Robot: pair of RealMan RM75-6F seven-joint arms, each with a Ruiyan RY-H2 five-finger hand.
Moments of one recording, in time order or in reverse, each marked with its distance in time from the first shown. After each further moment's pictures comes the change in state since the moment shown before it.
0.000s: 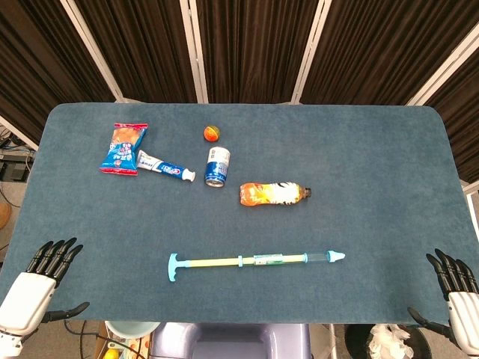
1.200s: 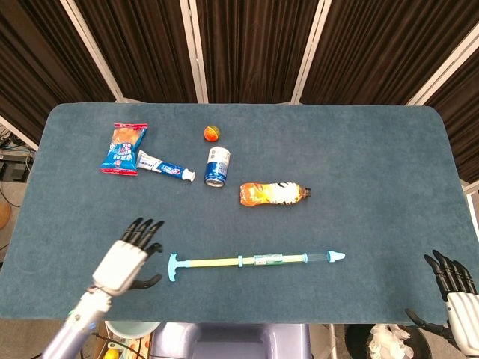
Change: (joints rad) left arm -0.247 -0.310 -0.219 -0.152 -0.206 -0.416 0.481; right arm -0.003 0.012 -0.001 -0.017 -0.008 -0.015 0.033
